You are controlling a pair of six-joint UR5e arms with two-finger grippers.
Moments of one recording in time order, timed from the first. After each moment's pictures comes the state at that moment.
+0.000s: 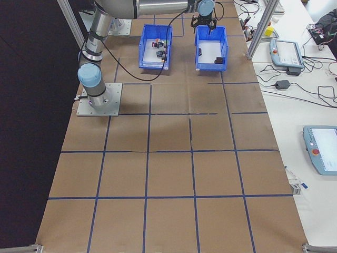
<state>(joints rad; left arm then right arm) -1.66 -1.19 -2.05 -1.59 1.47 -1.28 1.93 -1.00 1.12 -1.64 -1.56 -1.13</state>
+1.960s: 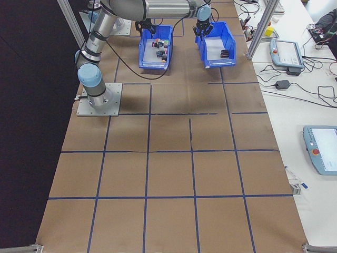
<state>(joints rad) -2.02 -1.46 -2.28 -0.97 1.55 -1.74 1.95 -0.93 1.13 -1.80 -1.75 -1.25</state>
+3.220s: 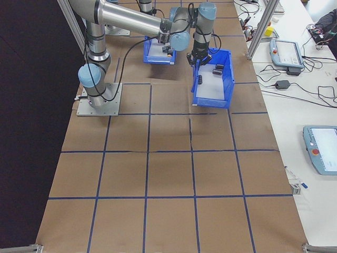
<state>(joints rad) -2.01 -1.48 -2.15 -0.97 1.40 -1.80 1.41 -1.38 1.63 -1.81 -1.62 -1.58</state>
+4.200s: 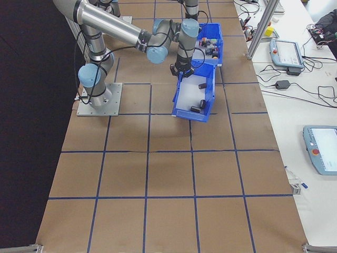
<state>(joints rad) -1.90 -2.15 -1.37 -1.05 1.43 -1.82 1.31 -1.55 1.90 -1.86 -1.62 -1.64</state>
